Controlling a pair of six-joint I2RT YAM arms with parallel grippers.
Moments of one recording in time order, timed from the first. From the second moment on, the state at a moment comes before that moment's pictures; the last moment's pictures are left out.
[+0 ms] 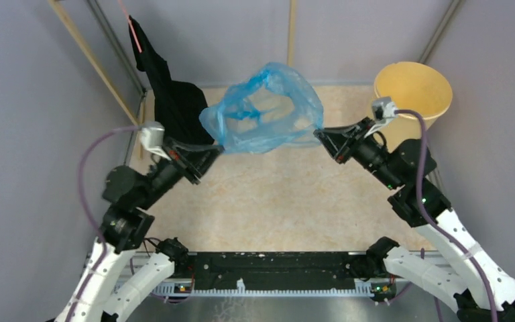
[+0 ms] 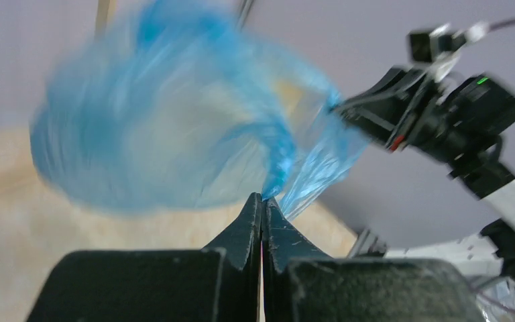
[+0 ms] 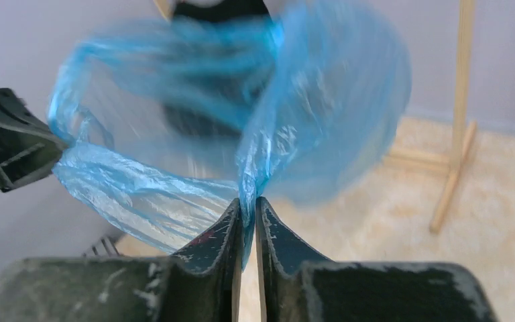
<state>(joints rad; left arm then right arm) -0.47 0.64 1.07 -0.15 0.35 -0.53 0.63 0.82 1.08 -0.11 -0.13 0.38</state>
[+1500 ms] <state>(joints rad) -0.73 1.31 0.97 -0.43 0.13 -0.44 0.63 0.71 0.52 -0.26 -0.09 0.46</state>
